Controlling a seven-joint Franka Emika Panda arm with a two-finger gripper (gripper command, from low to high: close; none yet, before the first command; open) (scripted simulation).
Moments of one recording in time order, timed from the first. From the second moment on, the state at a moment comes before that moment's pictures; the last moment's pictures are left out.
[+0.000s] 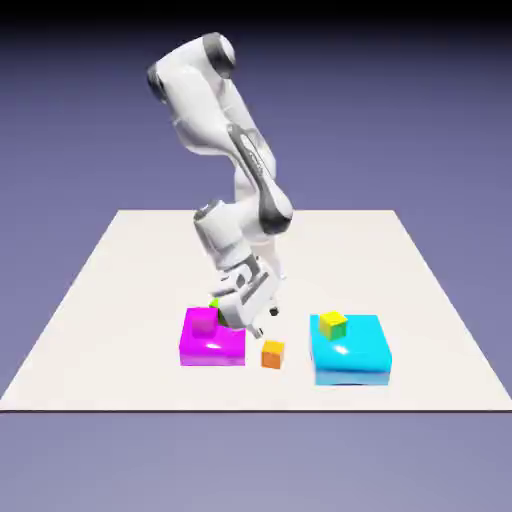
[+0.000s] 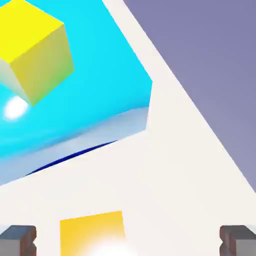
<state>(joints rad) 1.62 -0.46 -1.78 -2.79 0.24 2.96 -0.89</state>
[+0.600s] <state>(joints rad) 2.11 -0.64 -2.26 -2.72 0.23 3.15 -1.01</state>
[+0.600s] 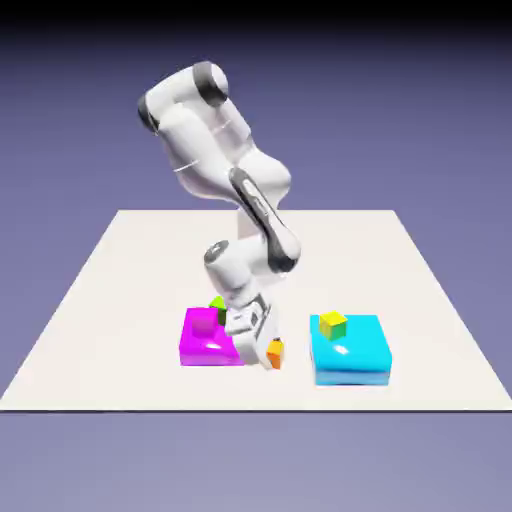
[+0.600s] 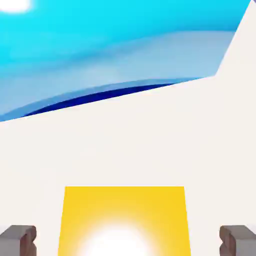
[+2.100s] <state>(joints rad) 2.29 0.21 -2.72 -2.69 0.49 2.12 -1.68</state>
